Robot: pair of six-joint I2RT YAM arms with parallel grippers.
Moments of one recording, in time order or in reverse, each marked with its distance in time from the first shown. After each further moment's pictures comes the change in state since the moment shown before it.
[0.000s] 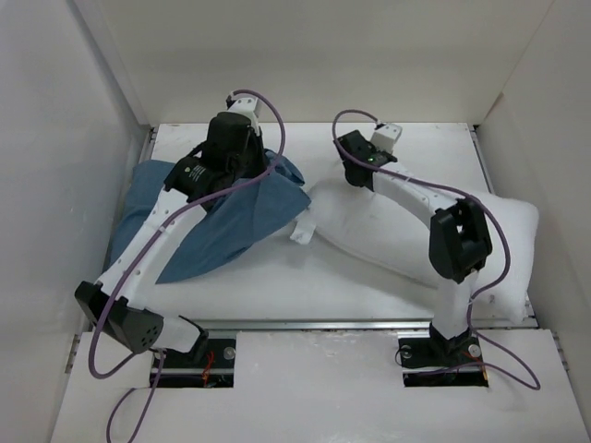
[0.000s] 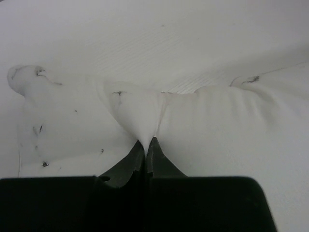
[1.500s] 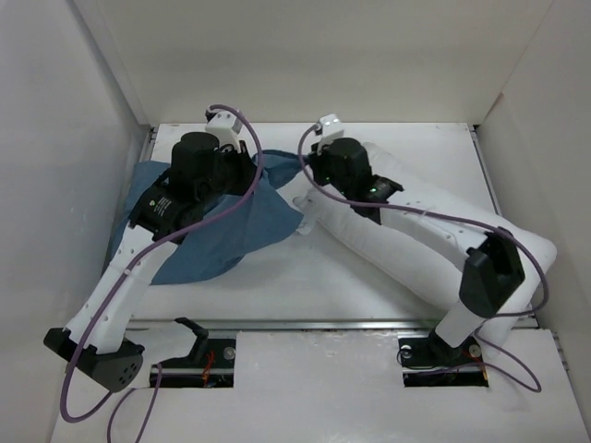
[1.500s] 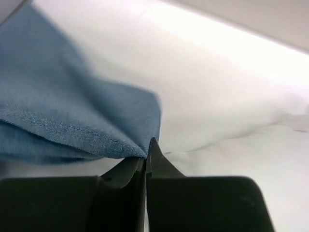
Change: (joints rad) left arm 0.010 -0.268 -0.147 0.004 0.122 0.018; right arm 0.174 -0.225 -0.212 0.565 -0.731 -0.660
